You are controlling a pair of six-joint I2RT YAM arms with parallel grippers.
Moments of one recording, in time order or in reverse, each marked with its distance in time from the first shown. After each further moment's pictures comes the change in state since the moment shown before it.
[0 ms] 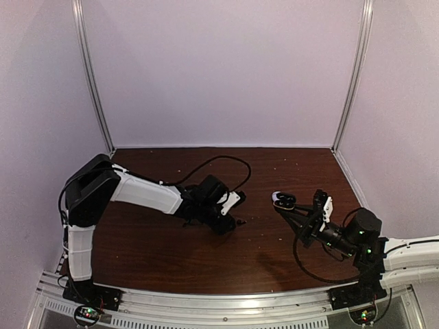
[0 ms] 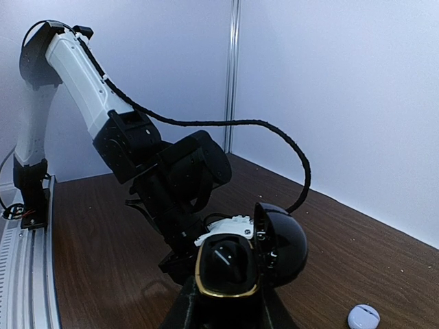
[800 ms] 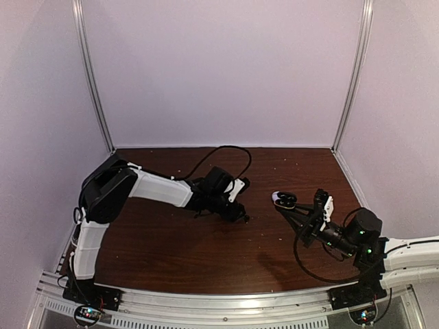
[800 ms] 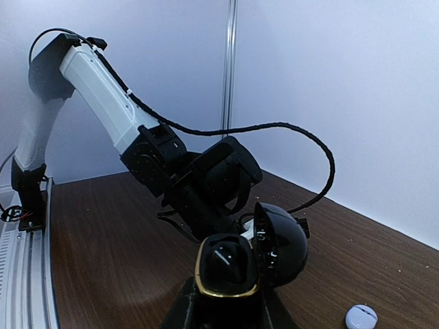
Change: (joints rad) left arm 0.049 0.169 0.200 0.102 0.011 -0.063; right arm 0.000 -0.006 0.000 0.000 0.011 0.000
